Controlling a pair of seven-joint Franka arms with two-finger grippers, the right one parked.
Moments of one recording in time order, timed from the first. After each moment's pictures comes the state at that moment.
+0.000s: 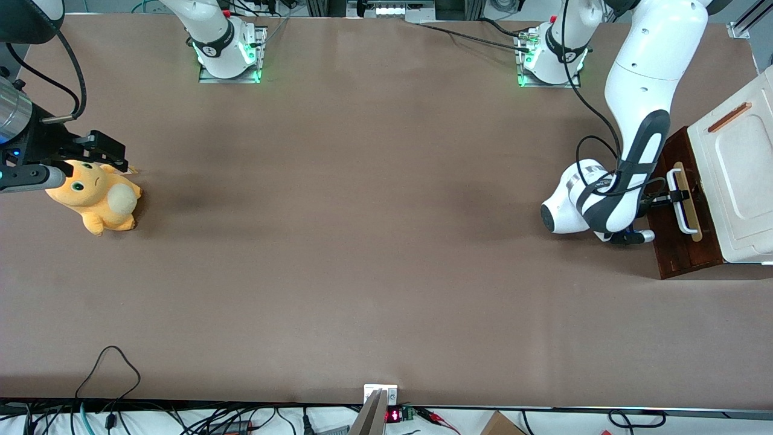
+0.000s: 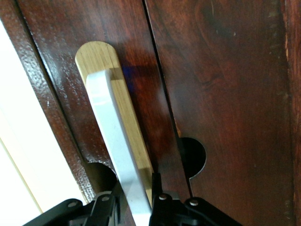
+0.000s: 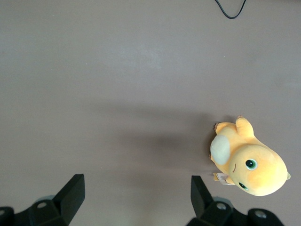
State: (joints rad) arm -0.10 0.67 -0.04 -1.94 1.25 1.43 -0.82
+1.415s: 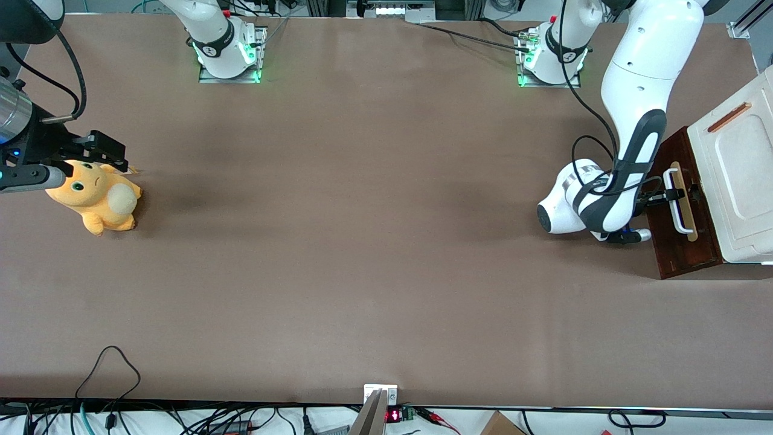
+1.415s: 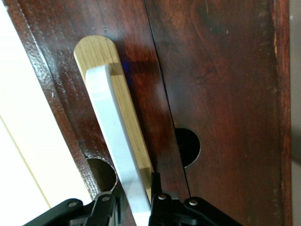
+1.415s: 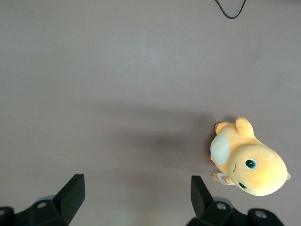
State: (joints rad) arm -0.12 0.67 -0.04 -1.93 1.21 1.41 -0.83
